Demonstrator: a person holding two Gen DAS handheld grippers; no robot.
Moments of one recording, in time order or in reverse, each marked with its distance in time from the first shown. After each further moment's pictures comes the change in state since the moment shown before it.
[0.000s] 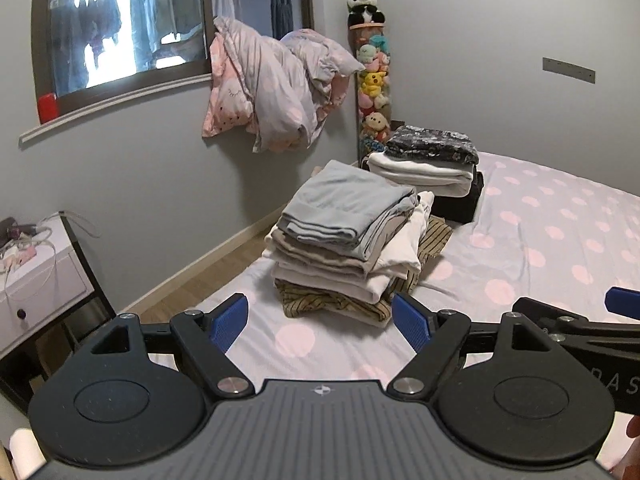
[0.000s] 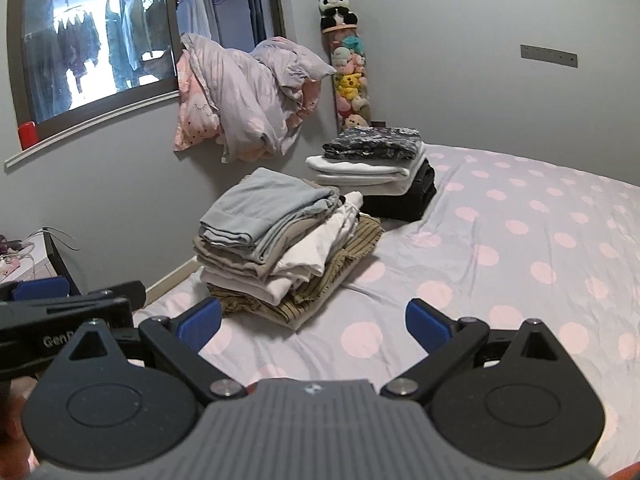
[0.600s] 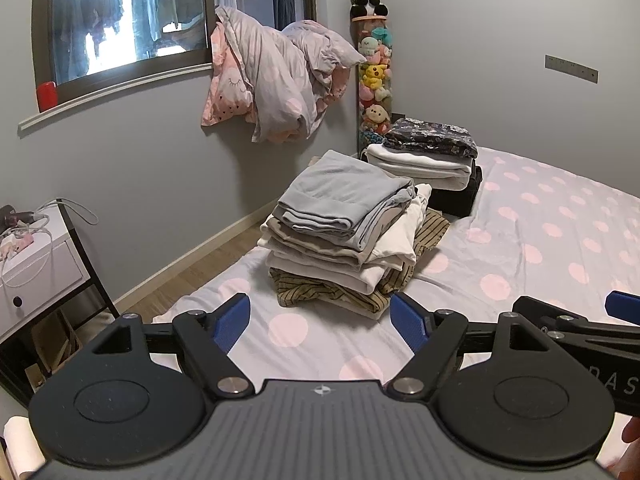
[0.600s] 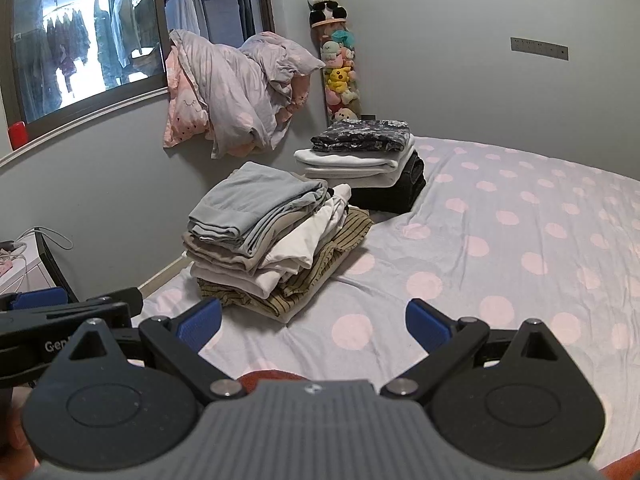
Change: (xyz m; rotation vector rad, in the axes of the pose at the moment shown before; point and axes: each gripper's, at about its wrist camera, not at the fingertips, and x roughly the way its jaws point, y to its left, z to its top) left arm 0.001 -0.004 -0.002 -0.012 0.021 -0.008; right arm 0.000 -0.004 -0.003 0.013 0.012 -0.021
